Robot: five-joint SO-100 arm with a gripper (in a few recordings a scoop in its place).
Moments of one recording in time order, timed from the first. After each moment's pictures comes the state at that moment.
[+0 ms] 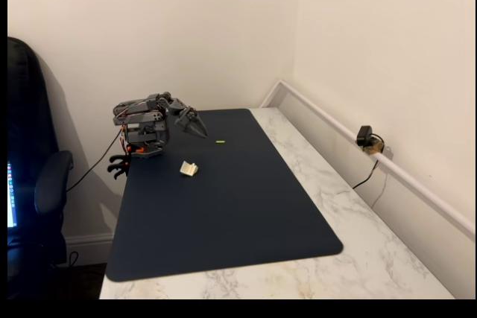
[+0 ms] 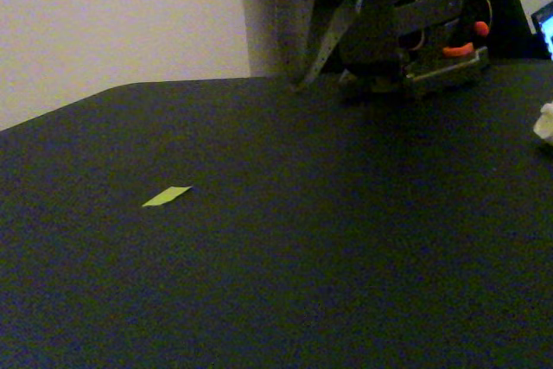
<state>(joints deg) -12.5 187.4 176.7 50.9 1.7</state>
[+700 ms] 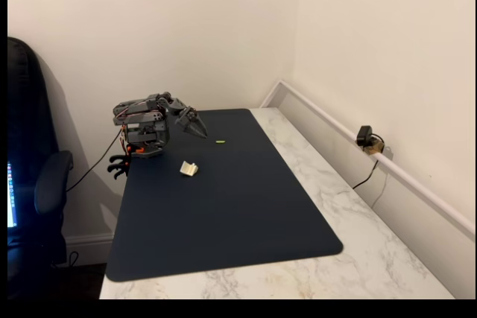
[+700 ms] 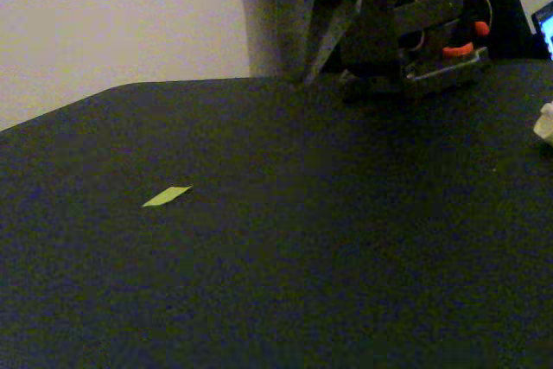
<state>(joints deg) -12.5 187.4 176.7 50.9 1.7</state>
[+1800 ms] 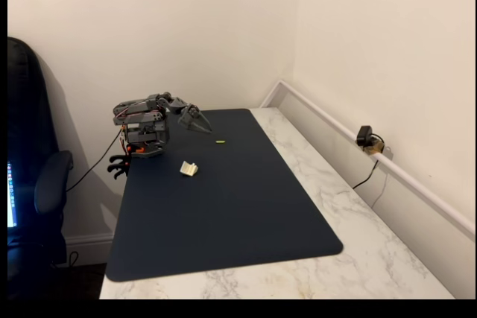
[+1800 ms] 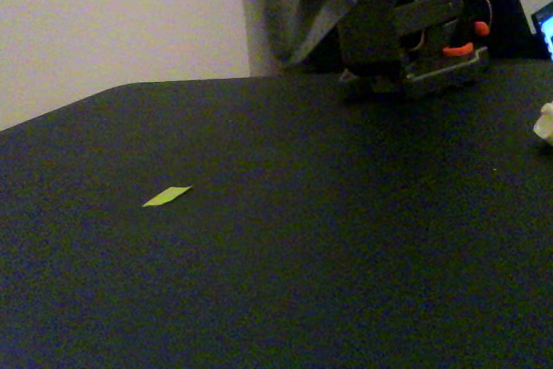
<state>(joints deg) -14.0 187.4 174.5 44.3 12.6</state>
